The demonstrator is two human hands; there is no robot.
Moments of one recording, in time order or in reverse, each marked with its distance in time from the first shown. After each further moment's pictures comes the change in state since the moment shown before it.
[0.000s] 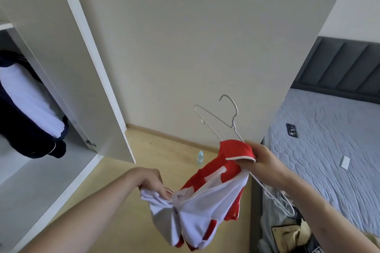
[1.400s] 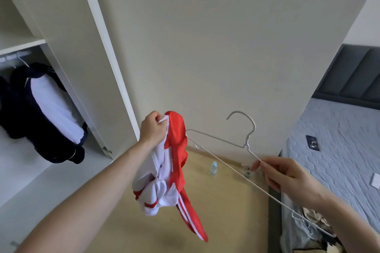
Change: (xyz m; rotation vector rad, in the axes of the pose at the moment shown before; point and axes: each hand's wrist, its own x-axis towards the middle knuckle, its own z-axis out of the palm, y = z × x) left_hand -0.041 0.002 -0.121 -0.740 1.246 0.205; right_hand 0.001 -0.010 -0.010 0.051 -0.042 -0.059
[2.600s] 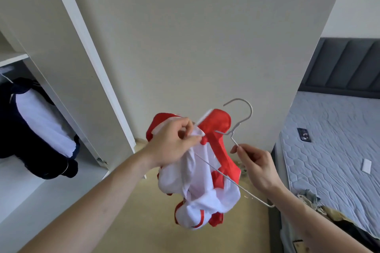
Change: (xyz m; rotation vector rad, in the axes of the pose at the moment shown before) left_hand -0.083 0.096 -0.024 -0.190 -0.608 0.424; right_hand 0.032 0.008 0.051 0.093 0.483 -0.083
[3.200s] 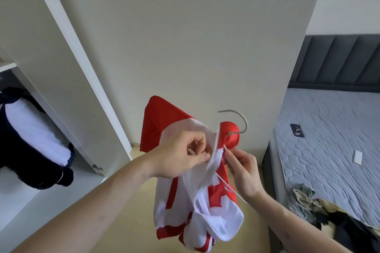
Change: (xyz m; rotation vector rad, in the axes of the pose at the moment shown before) left_hand -0.007 0.027 0.021 0.113 -0.314 0.033; right_hand -0.023 -0.005 0.024 0.343 0.039 0.032
